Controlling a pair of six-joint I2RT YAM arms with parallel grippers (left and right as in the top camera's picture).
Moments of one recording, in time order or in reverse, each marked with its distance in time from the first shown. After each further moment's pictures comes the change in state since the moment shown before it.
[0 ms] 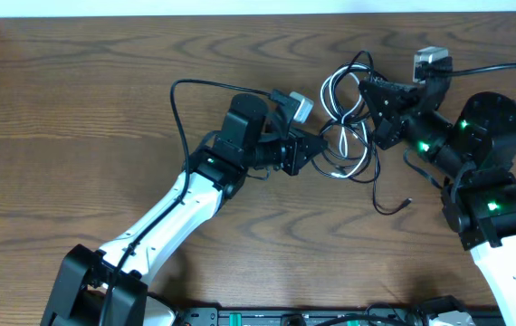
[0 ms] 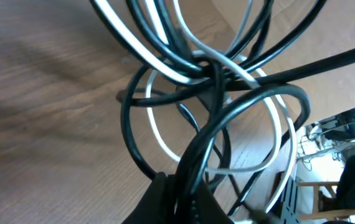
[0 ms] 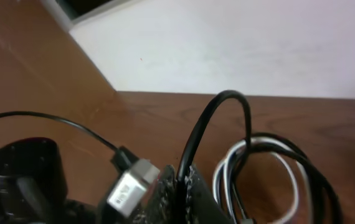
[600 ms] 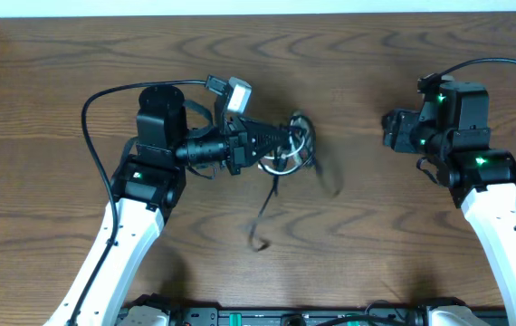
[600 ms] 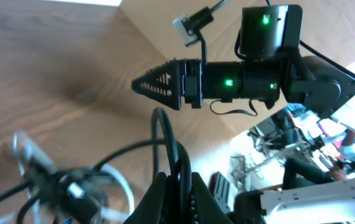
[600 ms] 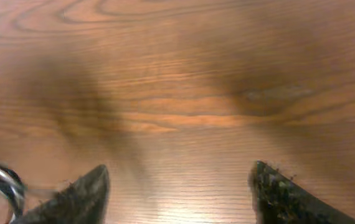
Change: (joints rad) left arm 0.267 -0.284 0.000 -0.123 0.410 -0.039; right arm -0.118 0.217 0.006 -0.361 0.310 -0.134
